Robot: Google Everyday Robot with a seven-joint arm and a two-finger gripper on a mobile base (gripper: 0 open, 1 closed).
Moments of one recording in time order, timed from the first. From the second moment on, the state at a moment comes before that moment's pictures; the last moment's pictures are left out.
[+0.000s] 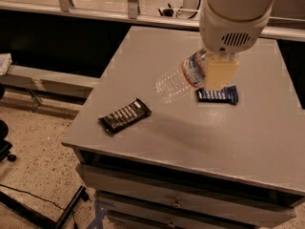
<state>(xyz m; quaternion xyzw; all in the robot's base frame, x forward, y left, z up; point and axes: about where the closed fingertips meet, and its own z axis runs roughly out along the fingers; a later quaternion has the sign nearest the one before) 0.465 -0.117 0.988 -0.68 0.71 -0.14 0.12</state>
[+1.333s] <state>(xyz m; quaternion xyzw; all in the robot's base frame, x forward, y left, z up) 0.456 -0.151 1.002 -0.72 0.64 -0.24 0.03</state>
